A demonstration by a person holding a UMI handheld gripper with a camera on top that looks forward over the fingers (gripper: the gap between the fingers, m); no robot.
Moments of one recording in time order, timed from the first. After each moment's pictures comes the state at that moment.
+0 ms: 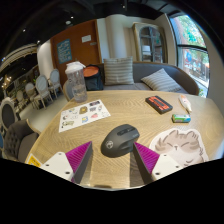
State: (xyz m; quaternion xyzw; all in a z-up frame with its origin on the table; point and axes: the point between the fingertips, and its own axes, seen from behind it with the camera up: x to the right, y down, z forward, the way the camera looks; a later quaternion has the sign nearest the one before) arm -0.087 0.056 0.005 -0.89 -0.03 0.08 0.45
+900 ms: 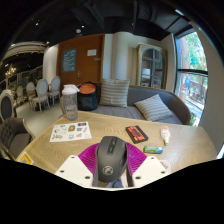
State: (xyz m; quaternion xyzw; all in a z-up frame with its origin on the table) arm 0.005 0.063 0.097 -0.84 -0.08 0.02 0.54
